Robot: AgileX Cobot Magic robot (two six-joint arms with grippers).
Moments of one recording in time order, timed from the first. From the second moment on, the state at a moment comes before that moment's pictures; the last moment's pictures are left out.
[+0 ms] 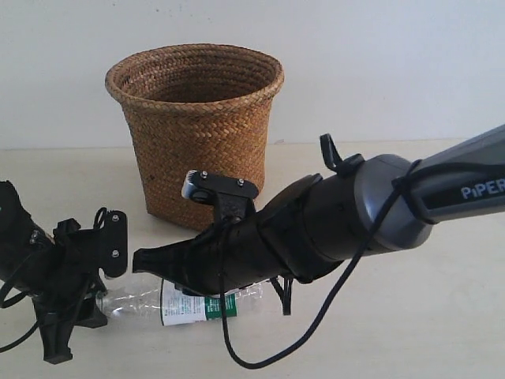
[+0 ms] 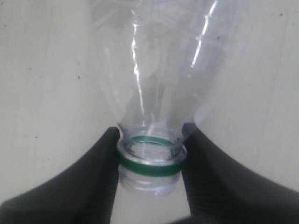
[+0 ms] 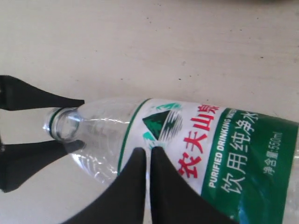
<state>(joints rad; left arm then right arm) -0.27 1.77 -0.78 -0.27 0.36 1.33 0.85 1.95 -1.11 1.45 0.12 -0.78</state>
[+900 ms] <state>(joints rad) -0.30 1.77 -0.78 -0.26 0.36 1.35 0.85 2.07 -1.14 1.45 0.14 -0.71</state>
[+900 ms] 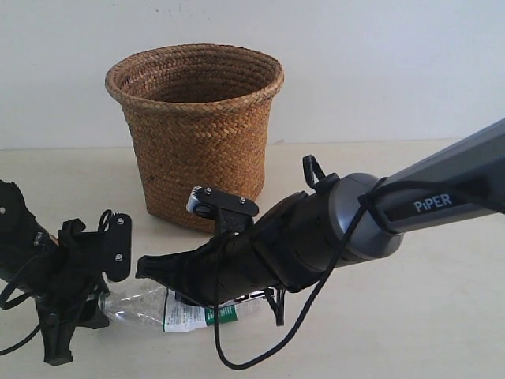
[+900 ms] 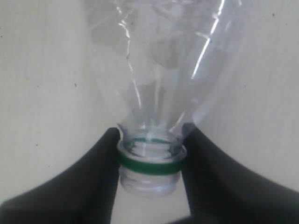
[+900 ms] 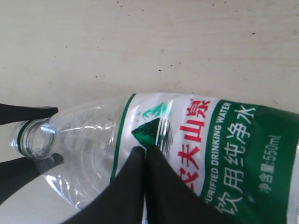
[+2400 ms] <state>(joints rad) -0.30 1.77 -0.78 -0.27 0.36 1.35 0.85 1.18 -0.79 1.41 -0.34 -1.25</state>
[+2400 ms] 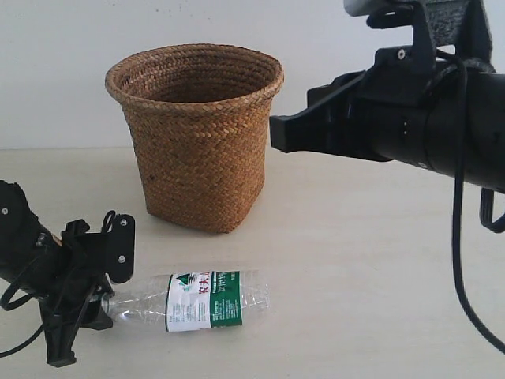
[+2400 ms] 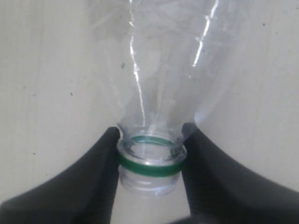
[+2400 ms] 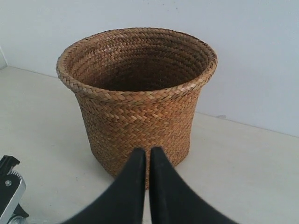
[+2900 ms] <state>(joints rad) -0.30 1.77 -0.78 -0.27 0.33 1.35 0.48 0.93 -0.78 1.41 -0.04 -1.25</state>
